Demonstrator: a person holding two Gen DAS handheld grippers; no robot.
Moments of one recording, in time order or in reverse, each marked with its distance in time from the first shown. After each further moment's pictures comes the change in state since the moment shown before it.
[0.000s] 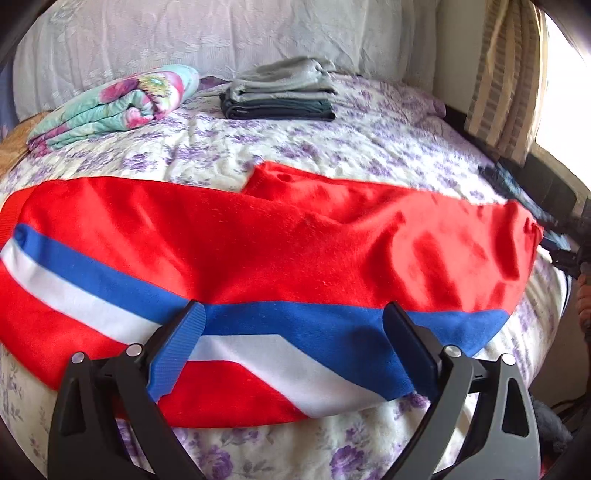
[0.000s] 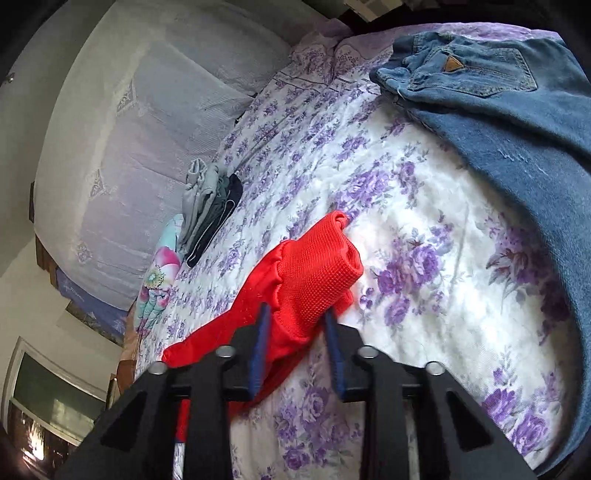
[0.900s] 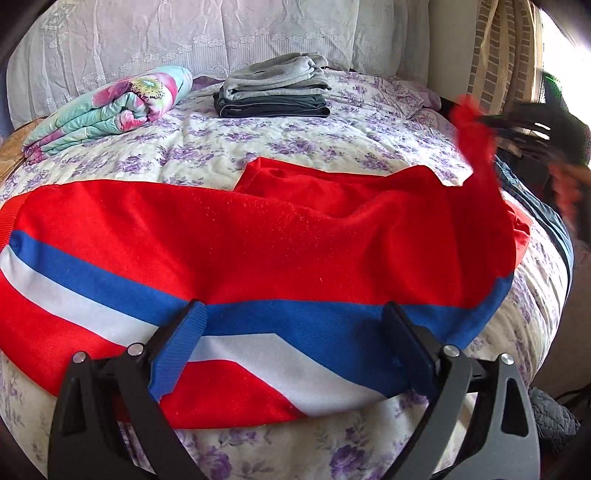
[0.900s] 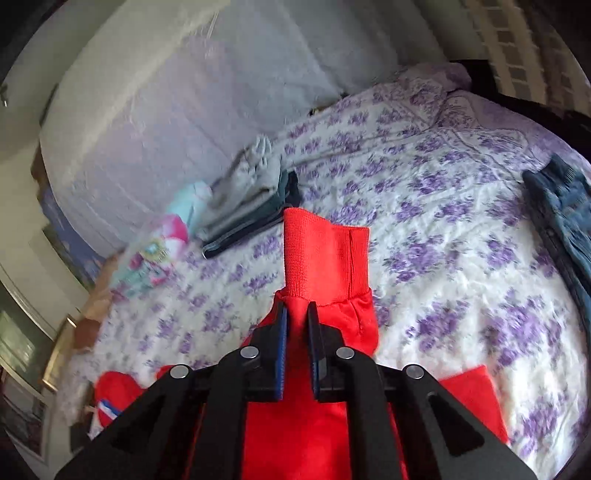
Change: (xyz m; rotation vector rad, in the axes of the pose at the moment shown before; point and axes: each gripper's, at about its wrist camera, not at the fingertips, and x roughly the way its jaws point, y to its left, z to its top) left arm 0.006 -0.008 -0.002 0.061 0.026 -0.004; right arm 0.054 0.138 0.048 -0.311 -0.018 -0.057
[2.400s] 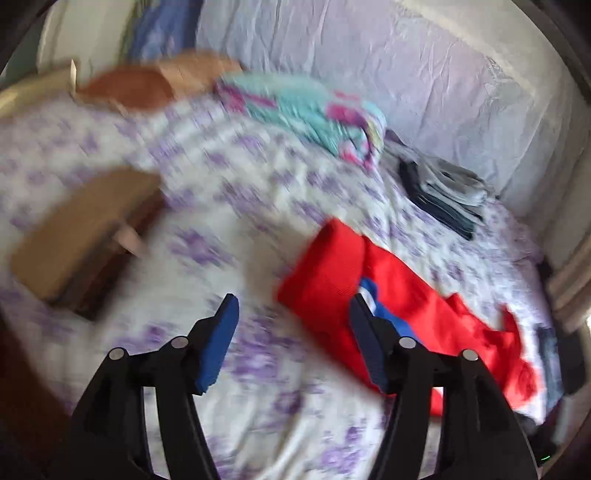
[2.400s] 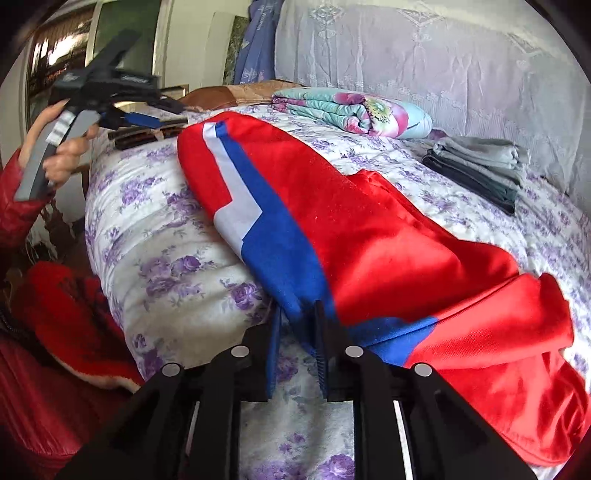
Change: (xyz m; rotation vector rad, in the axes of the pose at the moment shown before) left arm -0.142 0.170 -0.005 -0.560 -0.124 0.314; right arm 0.043 0.173 -0.231 -0.957 0.249 0.247
